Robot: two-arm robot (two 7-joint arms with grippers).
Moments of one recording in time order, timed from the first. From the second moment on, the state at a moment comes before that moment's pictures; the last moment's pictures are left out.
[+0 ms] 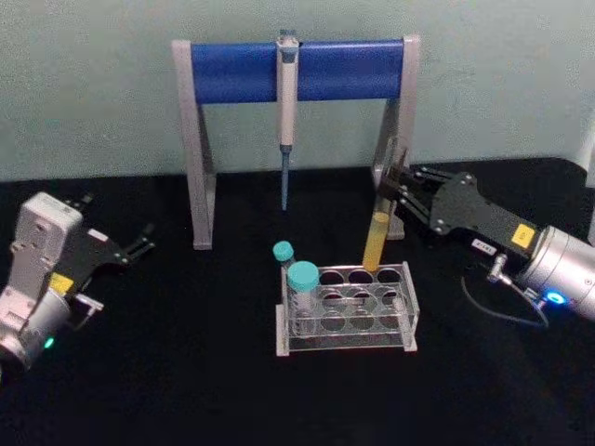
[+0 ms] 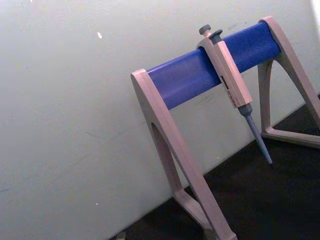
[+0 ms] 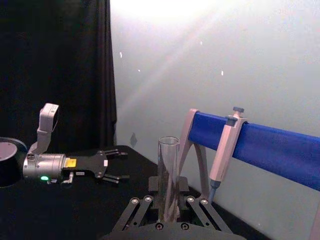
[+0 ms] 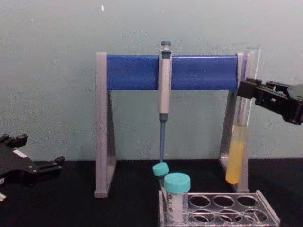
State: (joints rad) left arm -0.20 0.60 0.45 -1.41 -0.25 -0.12 0.03; right arm 0.27 0.56 -0.38 -1.49 0.69 -0.17 0.73
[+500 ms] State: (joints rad) left arm -0.20 0.60 0.45 -1.41 -0.25 -0.12 0.03; right arm 0.27 0.55 -0.39 -1.47 0.65 -0.19 0.71
